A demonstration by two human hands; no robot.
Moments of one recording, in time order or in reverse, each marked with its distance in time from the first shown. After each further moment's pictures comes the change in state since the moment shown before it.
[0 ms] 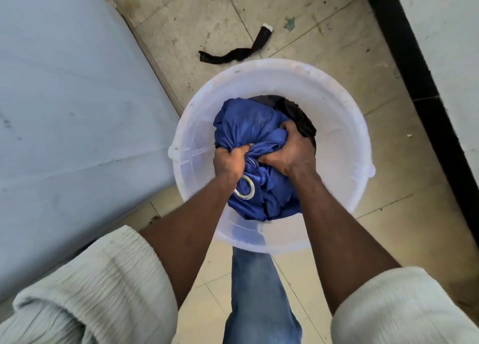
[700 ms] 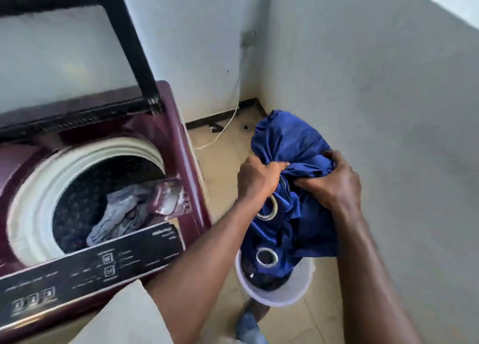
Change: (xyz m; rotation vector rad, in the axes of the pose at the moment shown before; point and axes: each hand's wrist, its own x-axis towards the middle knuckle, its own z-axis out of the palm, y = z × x) left_hand -0.458 0.315 -0.351 -0.052 -0.052 0.673; right_hand -0.461 -0.359 -0.314 0.109 0.565 -0.407
